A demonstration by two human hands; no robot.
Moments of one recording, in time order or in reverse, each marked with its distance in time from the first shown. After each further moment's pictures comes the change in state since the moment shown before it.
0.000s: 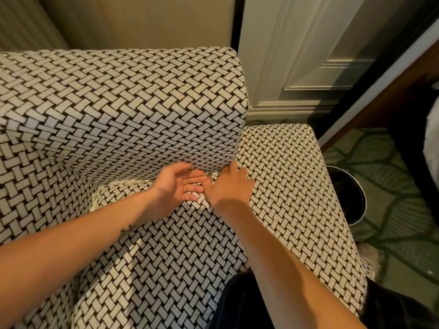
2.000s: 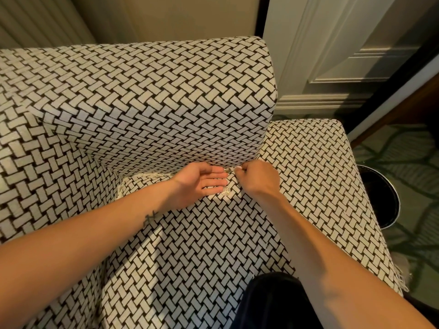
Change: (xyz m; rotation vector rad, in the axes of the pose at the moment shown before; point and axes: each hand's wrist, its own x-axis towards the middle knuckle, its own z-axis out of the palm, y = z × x) left_hand 0.002 0.006 -0.001 0.006 -0.002 -0.105; right_hand 0.032 0.018 0.006 0.373 0.008 -0.040
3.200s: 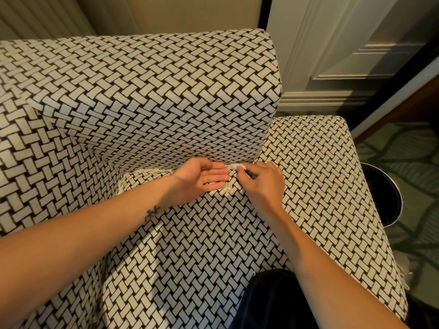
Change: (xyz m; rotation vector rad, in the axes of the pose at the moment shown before) left_hand -0.001 -0.001 0.000 -0.054 0.020 -0.010; right_hand -0.025 0.021 0.025 0.415 0.390 -0.182
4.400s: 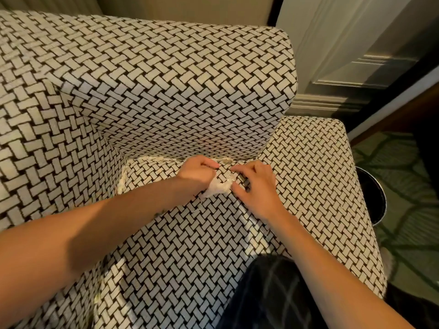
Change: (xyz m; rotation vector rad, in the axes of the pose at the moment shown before) left_hand -0.019 -0.017 -0.003 0.586 0.331 0.144; right_hand -0.024 -0.017 -0.019 -0.169 -0.367 -0.171
